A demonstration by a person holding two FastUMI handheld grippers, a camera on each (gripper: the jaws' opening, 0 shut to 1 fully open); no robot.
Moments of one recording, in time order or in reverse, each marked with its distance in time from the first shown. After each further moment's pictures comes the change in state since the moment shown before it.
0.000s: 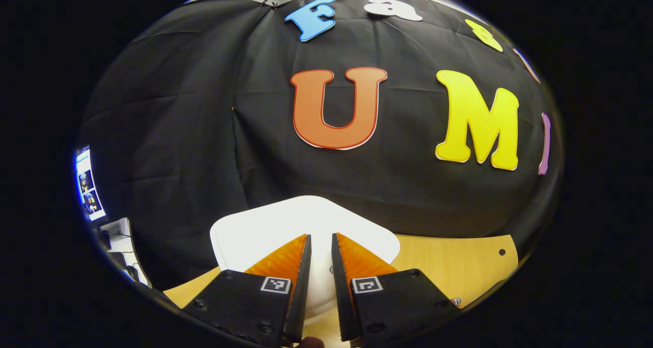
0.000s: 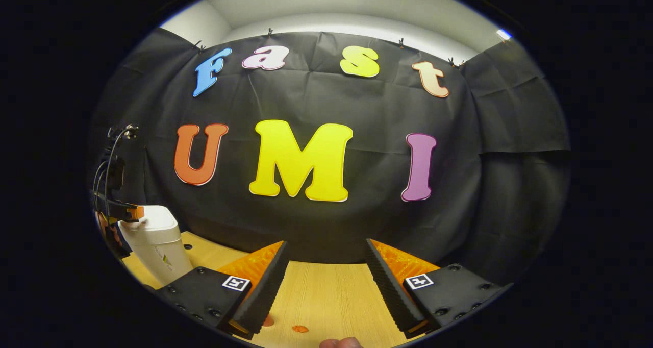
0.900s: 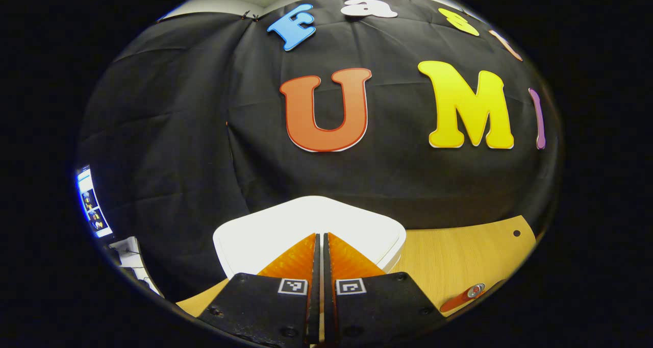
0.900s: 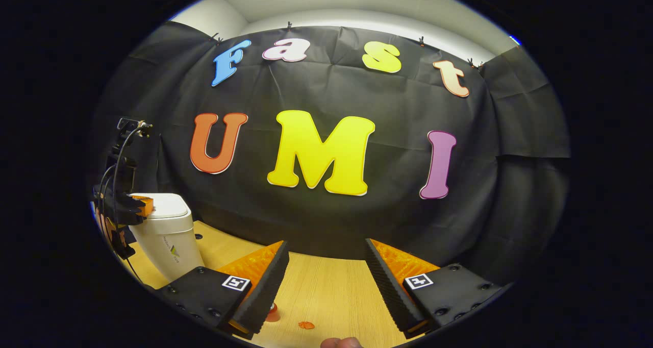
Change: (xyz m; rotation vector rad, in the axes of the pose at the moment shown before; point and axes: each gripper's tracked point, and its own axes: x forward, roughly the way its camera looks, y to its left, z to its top) left arm -0.007 0.003 -0.002 0.122 -0.085 -0.007; right arm -0.005 0.034 -0.009 -0.064 0.021 0.087
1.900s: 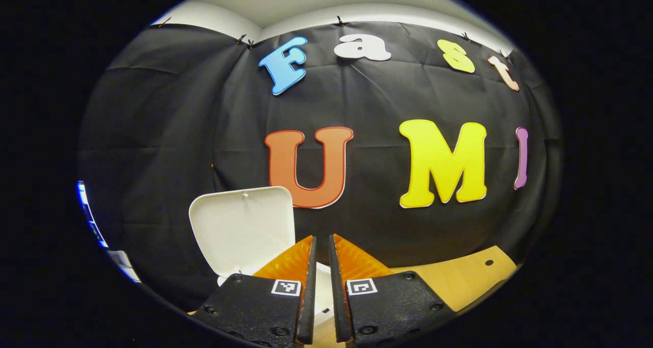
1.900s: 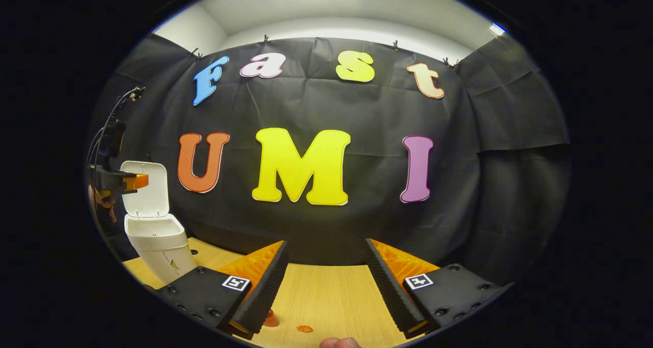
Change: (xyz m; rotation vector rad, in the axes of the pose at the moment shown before) left arm -0.042 -0.031 0.112 -0.068 -0.180 -0.152; right arm -0.018 -0.040 0.014 0.100 -0.049 -0.073
